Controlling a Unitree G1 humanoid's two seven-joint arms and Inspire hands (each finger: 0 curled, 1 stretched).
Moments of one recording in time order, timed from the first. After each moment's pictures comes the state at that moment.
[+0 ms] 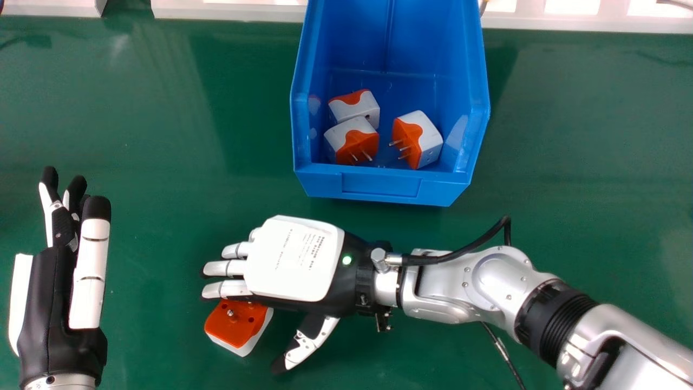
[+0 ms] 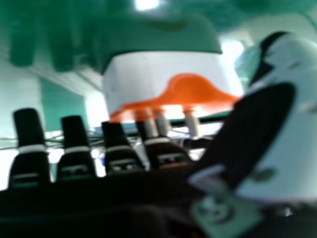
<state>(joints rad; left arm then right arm) 0.36 0.11 0.28 -0.13 -0.11 -0.27 -0.07 -0.79 -0.18 0.93 0.84 -1.23 -0.60 -0.38</state>
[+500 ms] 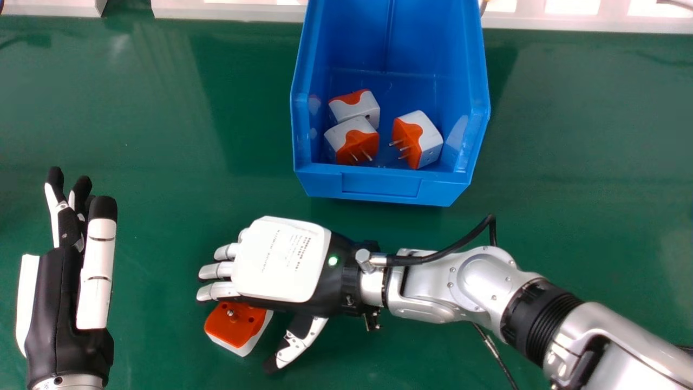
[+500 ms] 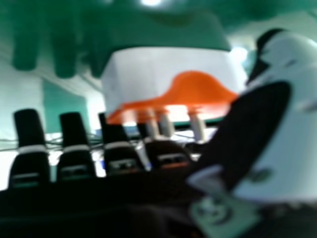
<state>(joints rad) 0.37 0.09 0.27 -0.14 -0.10 -0.27 -0.06 -0.81 -0.14 0.95 0.86 -1.23 -0.55 -0.35</state>
